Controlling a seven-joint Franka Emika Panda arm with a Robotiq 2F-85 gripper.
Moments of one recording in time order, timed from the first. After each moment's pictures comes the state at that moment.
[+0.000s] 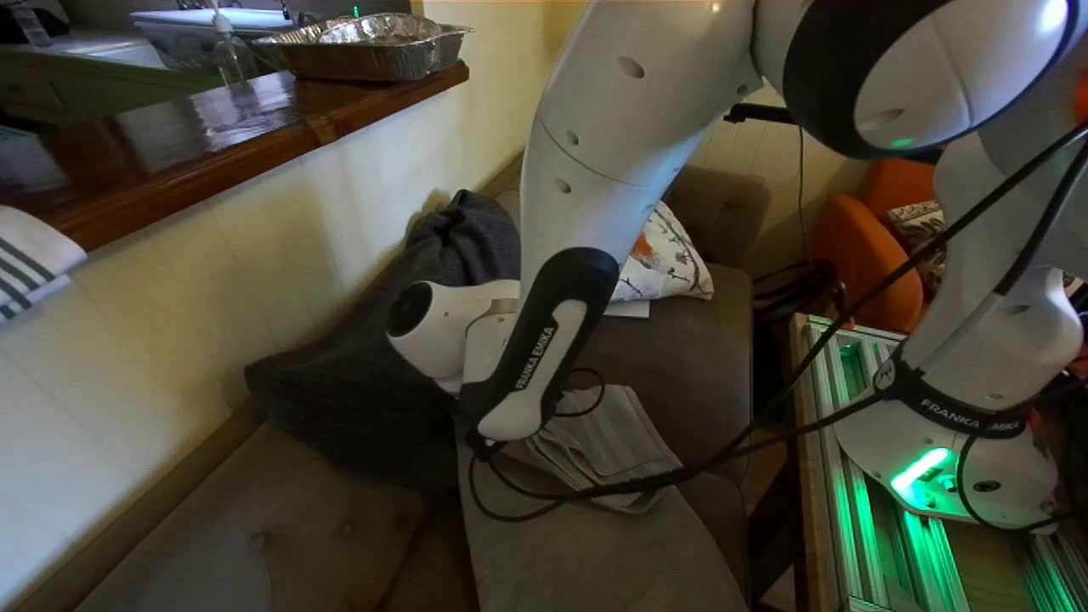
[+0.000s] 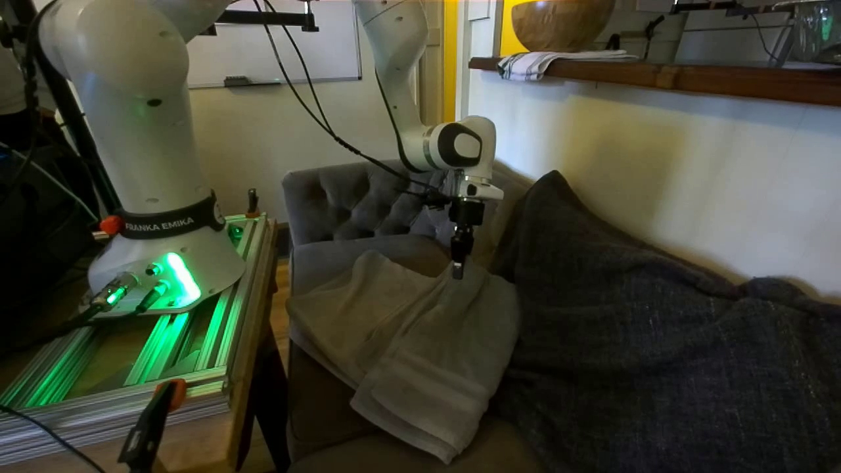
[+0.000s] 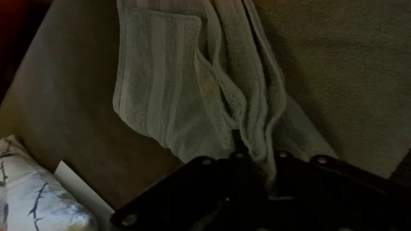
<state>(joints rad) 0.58 0.88 -0.35 -1.96 -0.06 2.45 1.02</state>
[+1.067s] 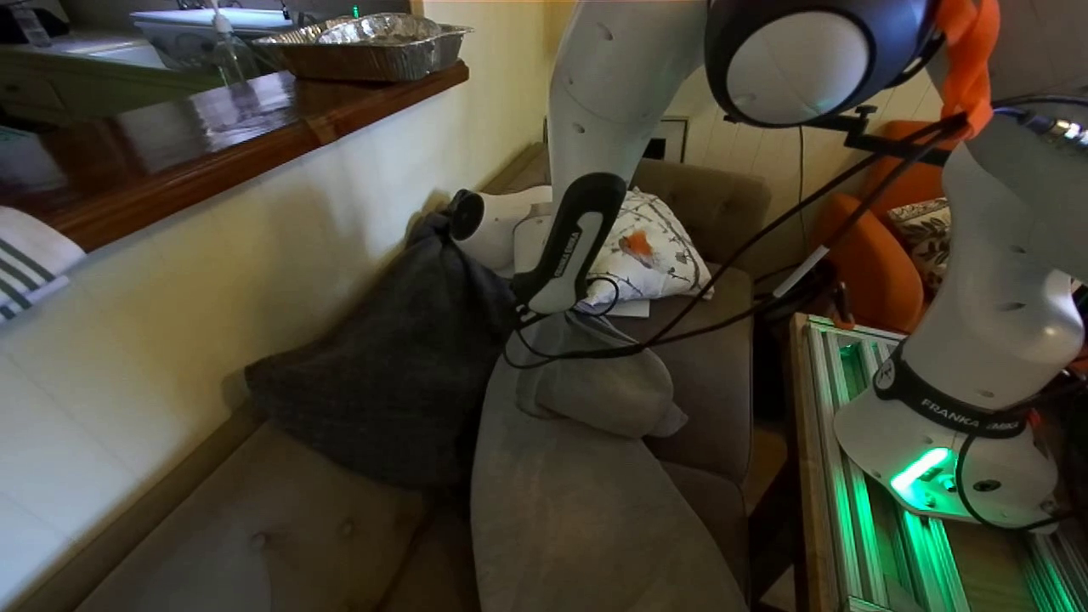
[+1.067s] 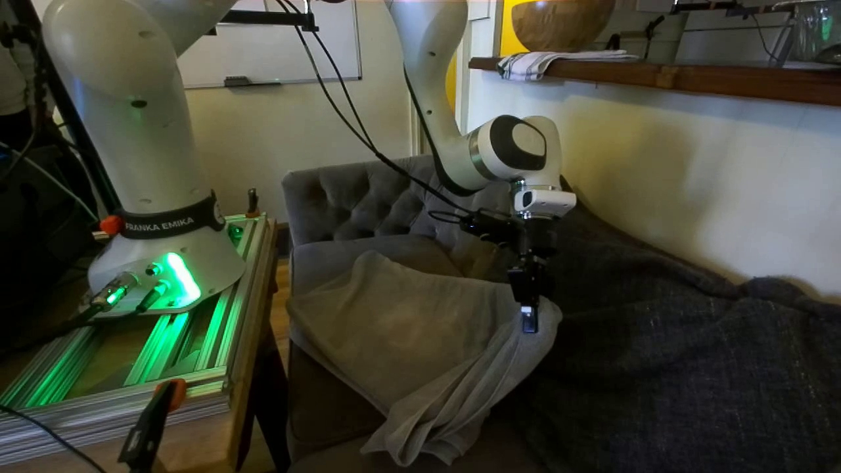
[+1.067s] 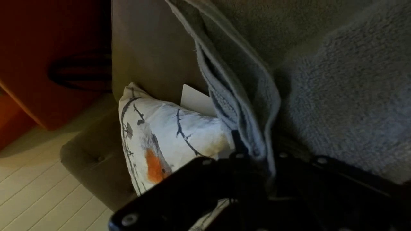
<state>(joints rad) 0.44 0.89 -0.61 -1.97 -0.37 2.44 1.31</state>
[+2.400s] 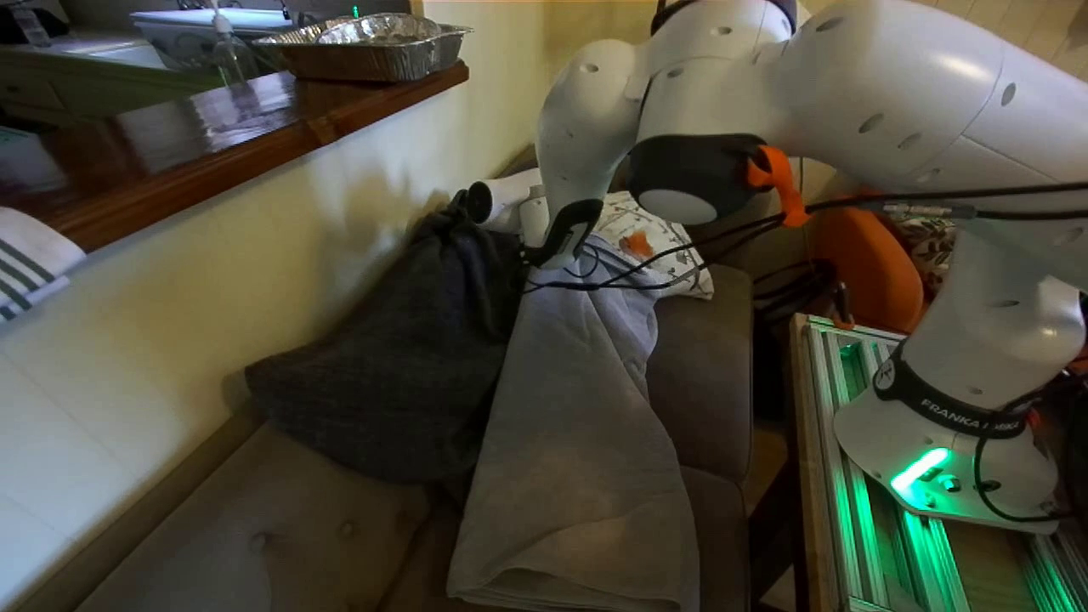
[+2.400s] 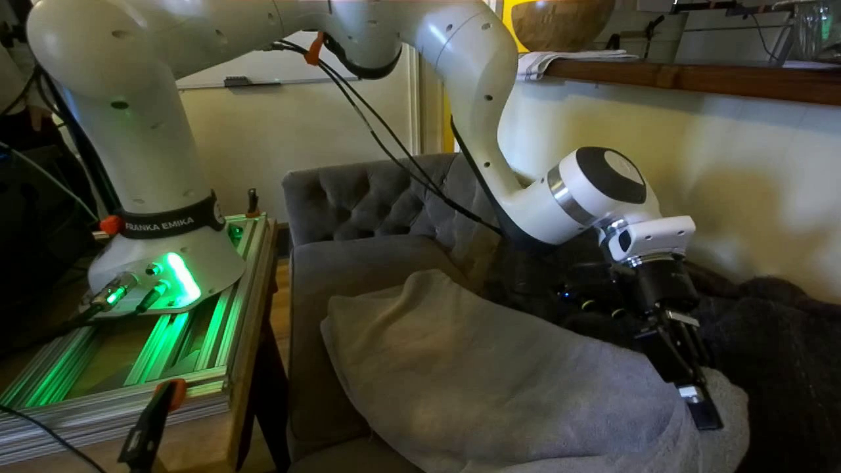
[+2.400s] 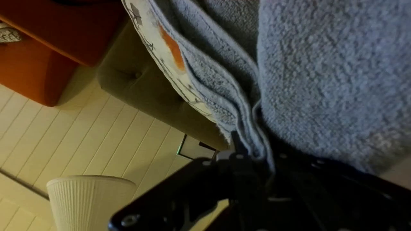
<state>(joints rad) 0.27 1.24 -0.82 -1.55 -0.51 2.41 1.61</state>
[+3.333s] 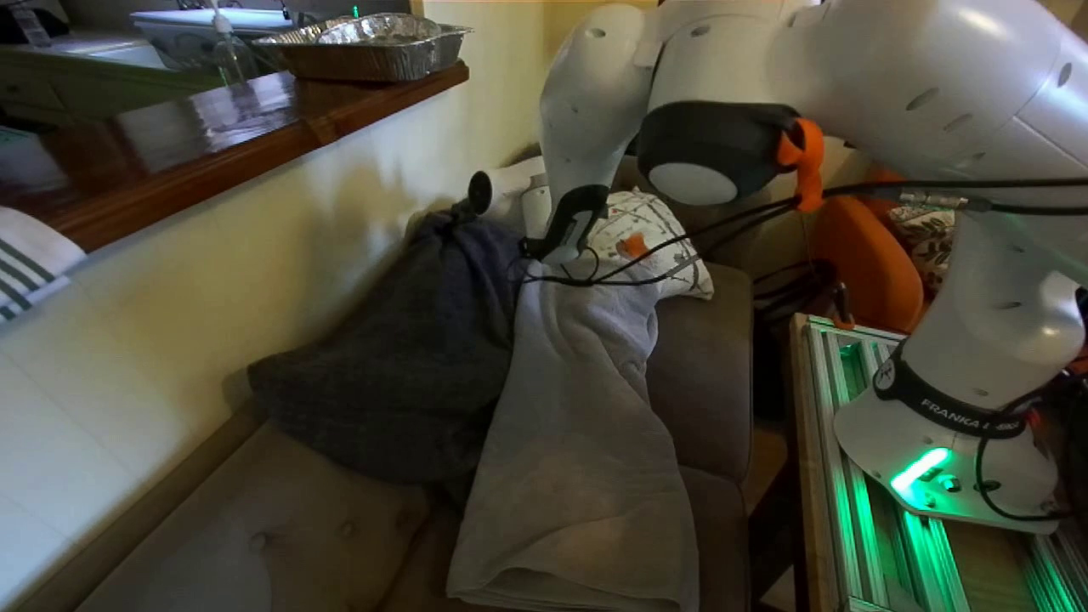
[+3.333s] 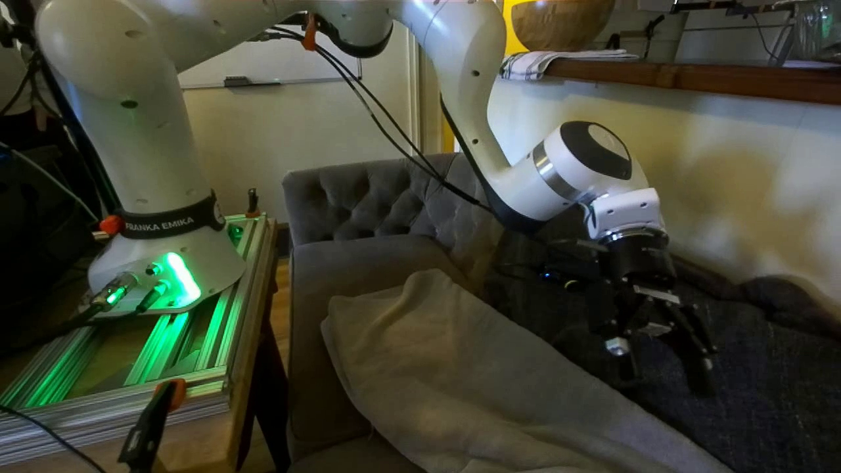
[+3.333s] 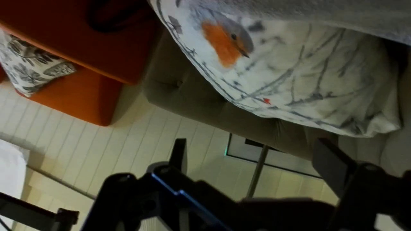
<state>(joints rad) 0.36 1.14 -0.85 -1.69 -0.49 2.32 1.77</state>
